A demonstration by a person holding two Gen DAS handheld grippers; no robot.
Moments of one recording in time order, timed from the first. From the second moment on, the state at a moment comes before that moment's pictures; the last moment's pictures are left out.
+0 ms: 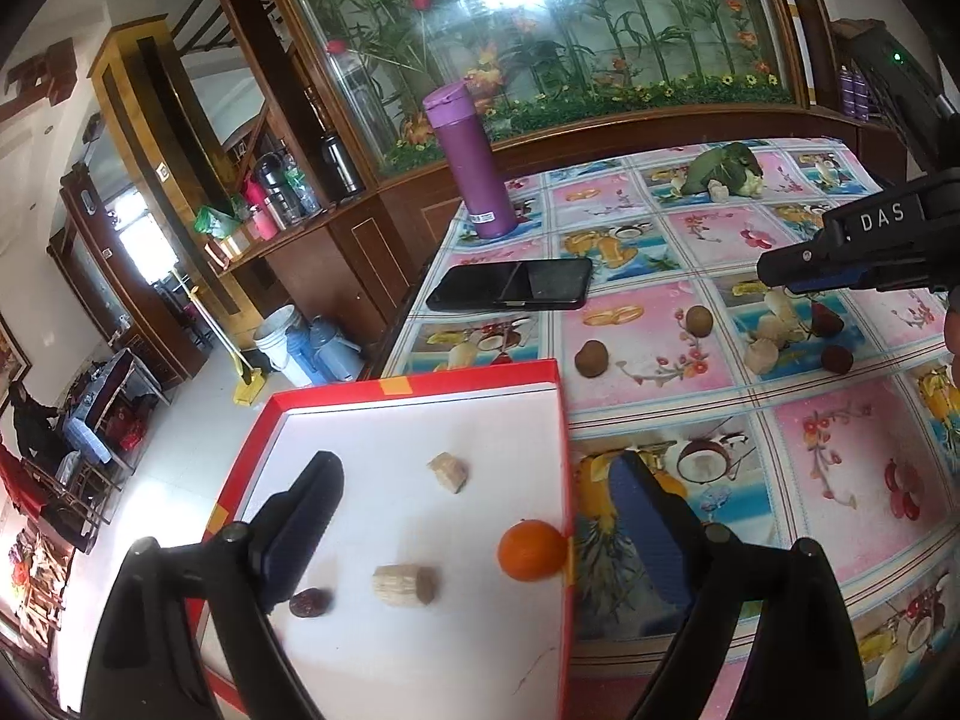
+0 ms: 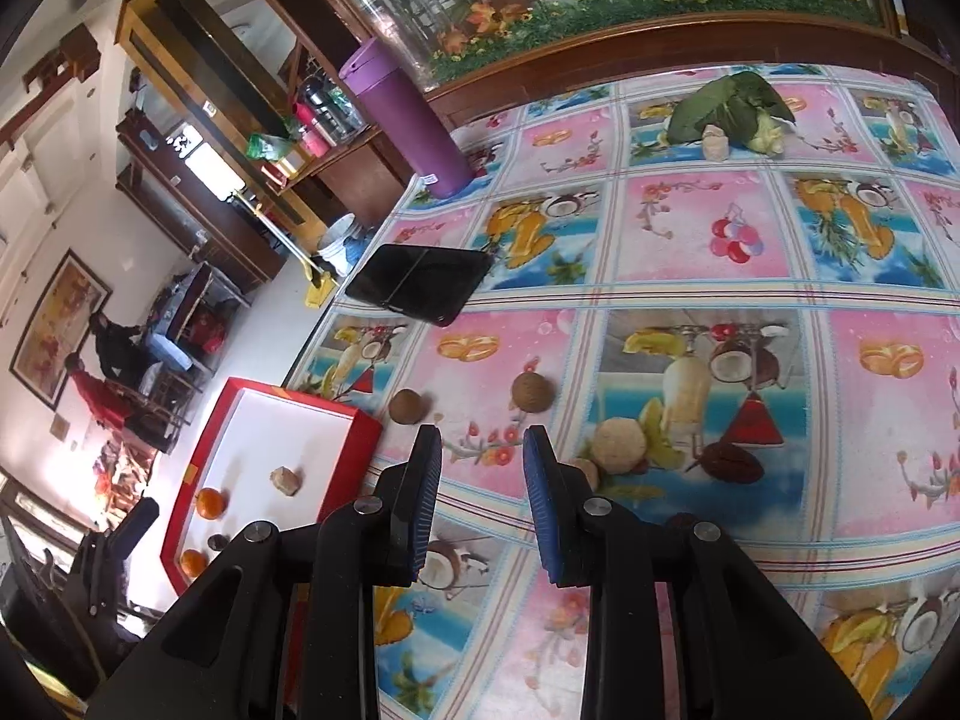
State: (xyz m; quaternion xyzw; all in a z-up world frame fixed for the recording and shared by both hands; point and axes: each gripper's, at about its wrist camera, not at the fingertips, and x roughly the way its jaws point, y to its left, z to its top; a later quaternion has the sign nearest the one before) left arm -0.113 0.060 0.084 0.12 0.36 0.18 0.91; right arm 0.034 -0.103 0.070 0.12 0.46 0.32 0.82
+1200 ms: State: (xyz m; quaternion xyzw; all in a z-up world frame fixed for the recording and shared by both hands) left arm -0.038 0.006 0.039 0.10 0.43 0.08 0.89; right arm 0.038 -0.130 0.016 -0.02 0.54 0.27 0.80
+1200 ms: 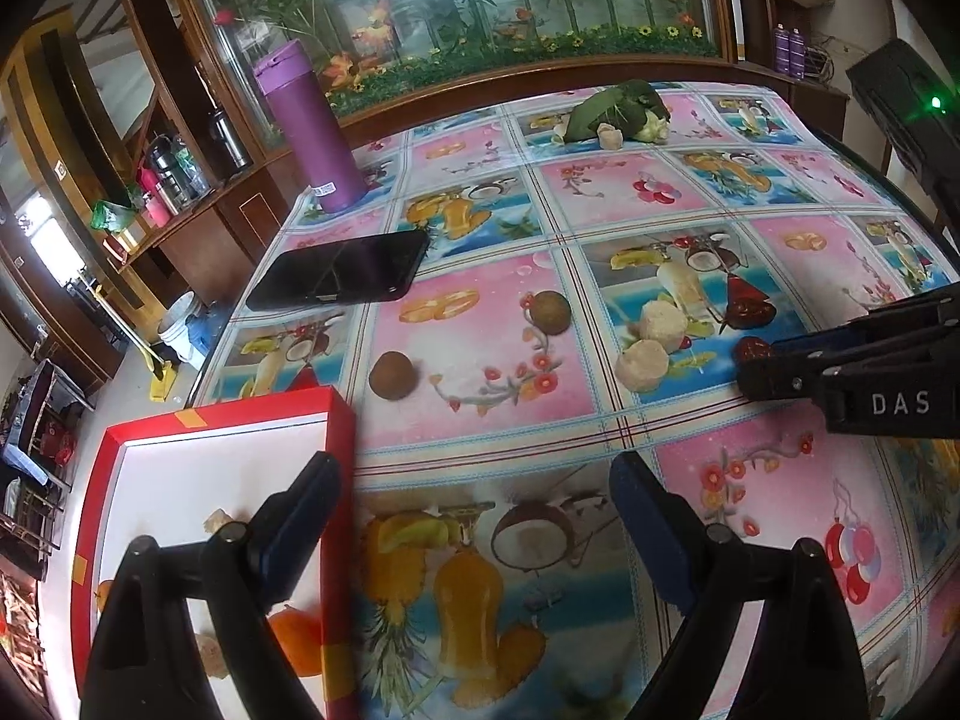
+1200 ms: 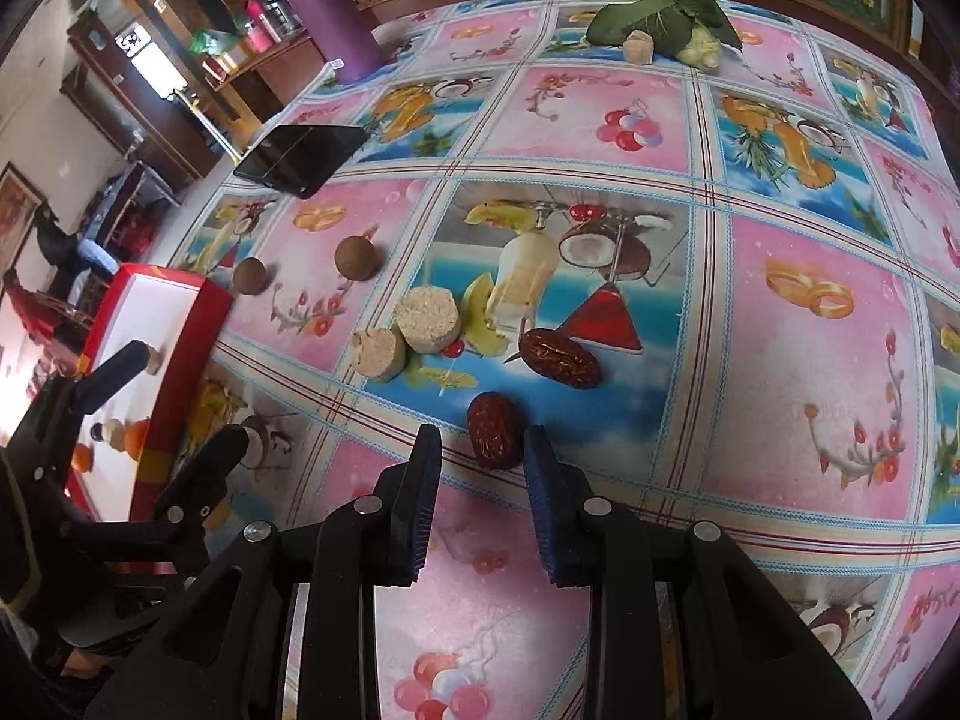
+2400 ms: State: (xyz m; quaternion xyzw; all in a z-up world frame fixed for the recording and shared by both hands) left arm 0.025 -0.038 0.014 0.06 0.46 -0.02 0.89; right arm 0.055 -0.175 0.044 0.10 0.51 0.25 0.82
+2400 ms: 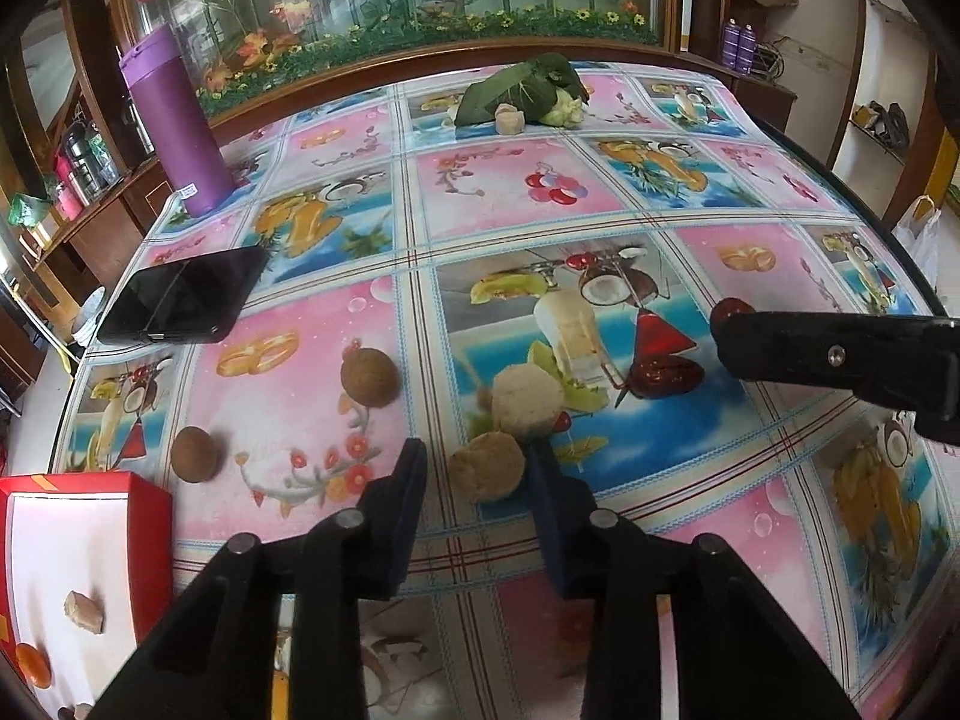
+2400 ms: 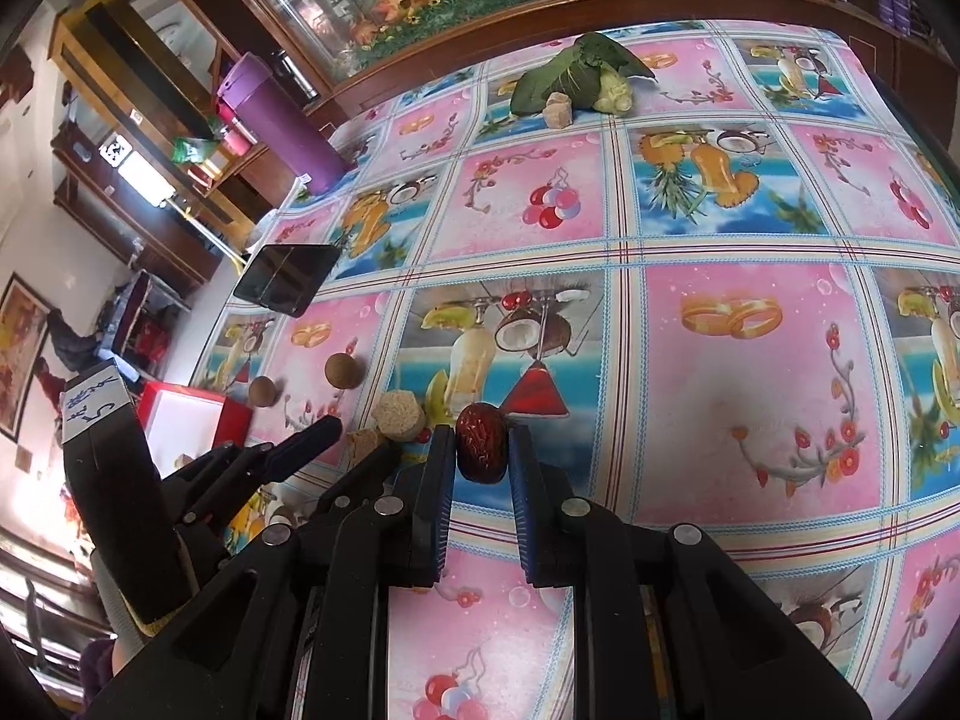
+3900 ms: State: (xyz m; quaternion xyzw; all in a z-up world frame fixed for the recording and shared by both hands) left arm -0.118 0.169 0.080 0.00 0.33 0.20 0.92; right arm -0.034 0.067 0.063 0.10 0.43 0.42 0.79
